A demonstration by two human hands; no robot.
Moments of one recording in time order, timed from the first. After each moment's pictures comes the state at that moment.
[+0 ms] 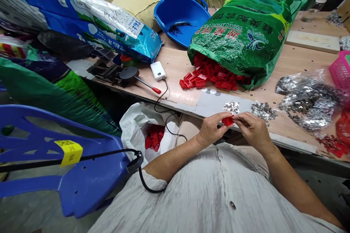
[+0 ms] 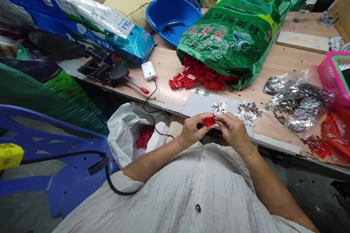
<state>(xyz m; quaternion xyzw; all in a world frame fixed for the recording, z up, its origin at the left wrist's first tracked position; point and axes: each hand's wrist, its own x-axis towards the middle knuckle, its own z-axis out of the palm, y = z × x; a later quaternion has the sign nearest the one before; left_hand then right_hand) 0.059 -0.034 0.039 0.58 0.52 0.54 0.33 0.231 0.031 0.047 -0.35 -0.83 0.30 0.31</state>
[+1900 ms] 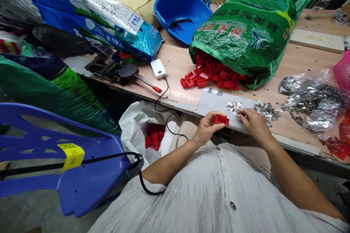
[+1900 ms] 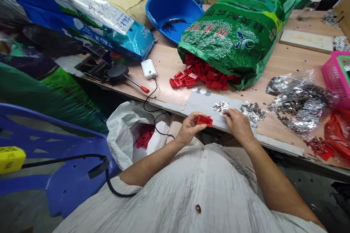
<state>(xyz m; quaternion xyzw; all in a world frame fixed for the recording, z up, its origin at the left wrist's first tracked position) 0.044 -0.038 0.002 0.33 0.42 0.63 0.56 0.235 0.067 0.014 -0.46 -0.84 0.24 0.18</state>
